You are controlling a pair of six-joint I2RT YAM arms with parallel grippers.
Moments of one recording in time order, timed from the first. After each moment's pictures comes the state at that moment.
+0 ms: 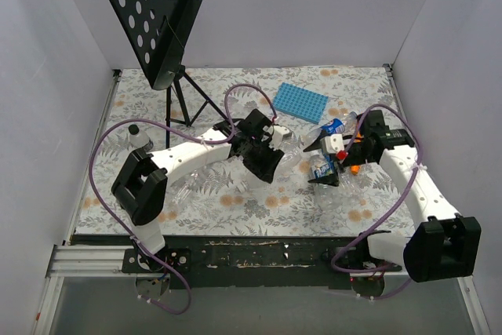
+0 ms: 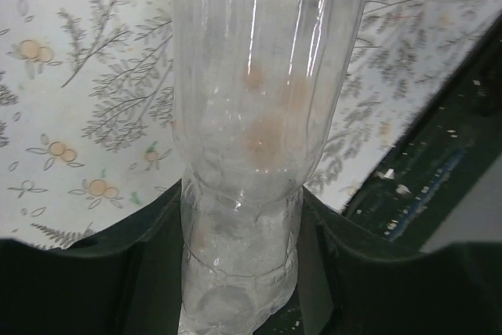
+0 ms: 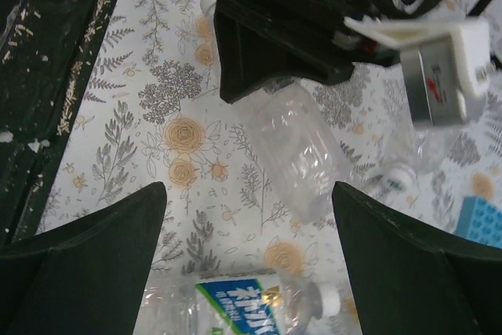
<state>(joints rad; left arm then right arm) -0.82 1.75 1.35 -0.65 0.28 -0.06 0.11 1.19 0.94 -1.01 -1.23 -1.51</state>
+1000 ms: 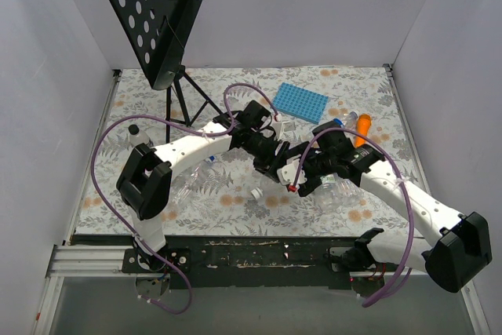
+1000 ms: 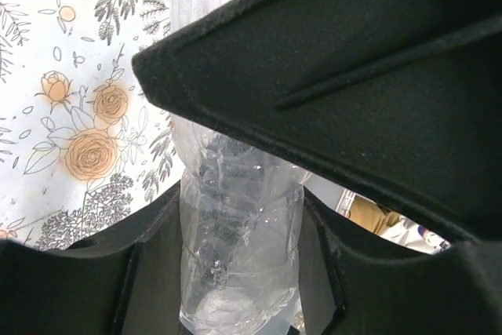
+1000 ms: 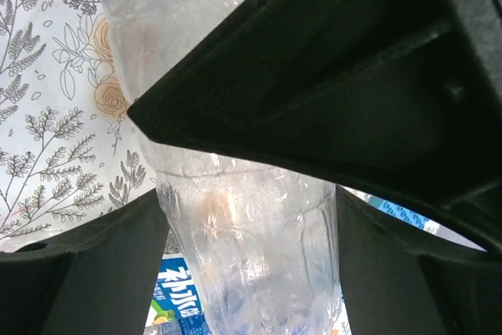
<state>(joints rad) -0.78 1.81 1.43 -0.66 0.81 -0.31 0.63 1.14 0.90 -0.68 -0.50 -1.39</state>
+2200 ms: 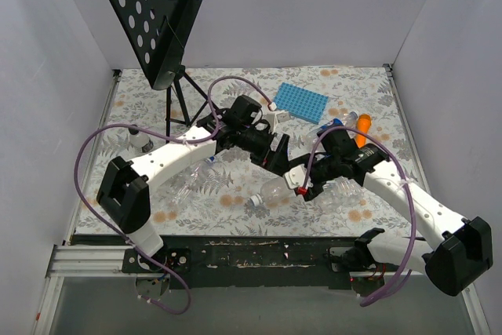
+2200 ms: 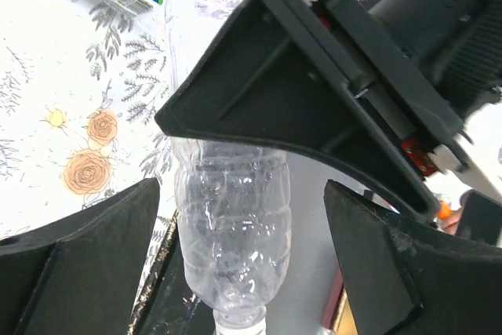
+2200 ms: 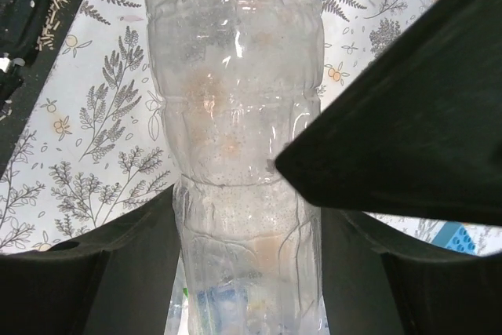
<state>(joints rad) -0.77 1.67 1.37 -0.53 0.82 -0.36 0.60 1.12 0.91 -0.82 -0.70 -1.40</state>
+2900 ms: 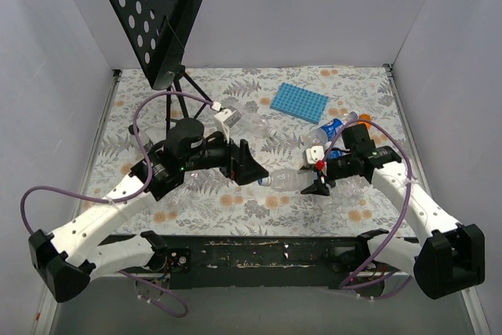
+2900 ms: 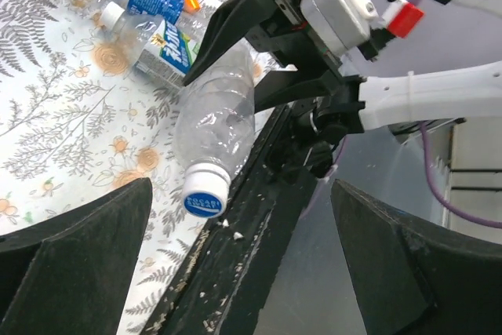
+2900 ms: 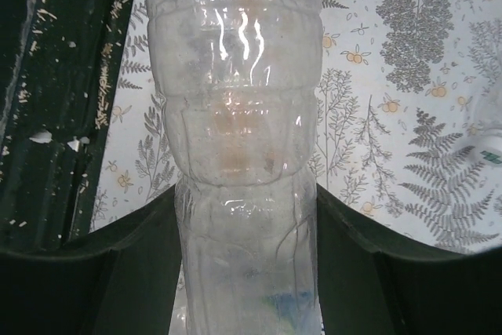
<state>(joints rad) -0.77 1.07 1.04 -0.33 0.47 -0.44 0.34 1.10 0.81 -0.78 -0.99 -1.18</state>
